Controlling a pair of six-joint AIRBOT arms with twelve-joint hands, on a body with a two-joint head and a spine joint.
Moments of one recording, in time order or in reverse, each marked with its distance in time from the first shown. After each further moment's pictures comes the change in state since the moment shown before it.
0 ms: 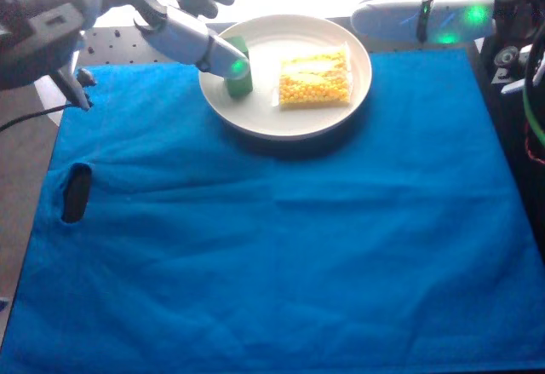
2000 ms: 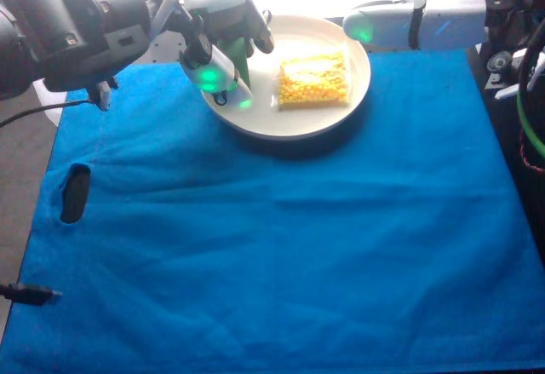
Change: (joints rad) left arm -0.019 -0.117 0.060 0.249 0.150 -0.003; right arm 0.000 0.000 -0.018 -0.016 0.000 0.000
